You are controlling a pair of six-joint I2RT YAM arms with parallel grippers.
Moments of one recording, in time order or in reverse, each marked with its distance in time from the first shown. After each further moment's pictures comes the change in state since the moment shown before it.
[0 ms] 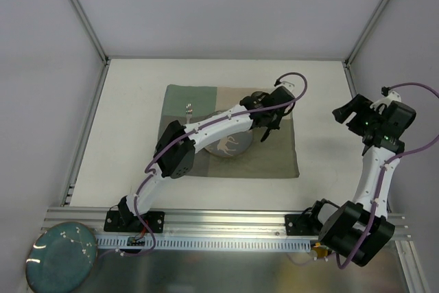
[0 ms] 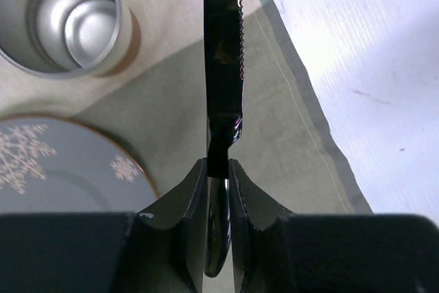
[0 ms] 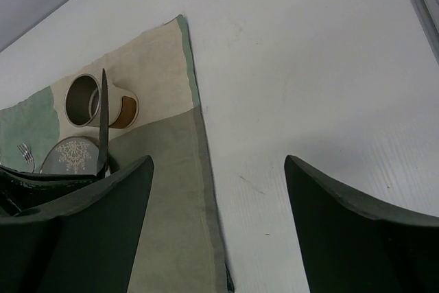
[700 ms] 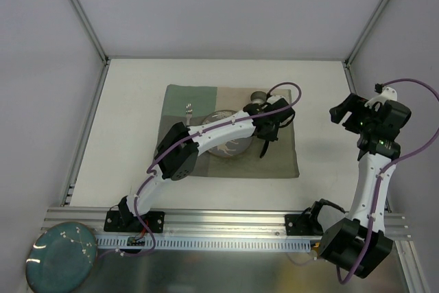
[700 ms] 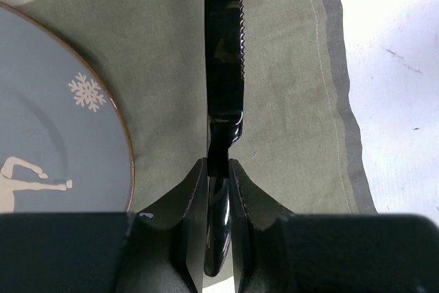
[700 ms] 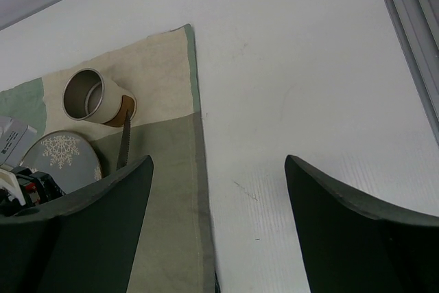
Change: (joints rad) left arm -0.038 0.000 -0.076 -0.116 0.014 -0.264; right arm 0.092 -0.091 -0.002 -0.002 0.082 -0.066
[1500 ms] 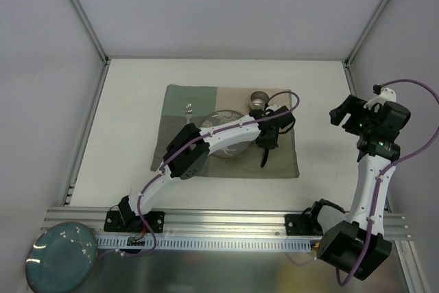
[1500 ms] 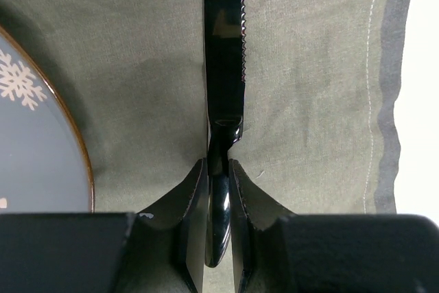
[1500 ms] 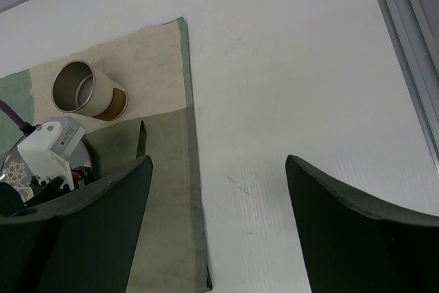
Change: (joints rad) left arm 0.000 0.119 0.035 -0.032 0.060 -0.111; right arm 0.004 -0.021 -0.002 -0.027 0.018 -0.037
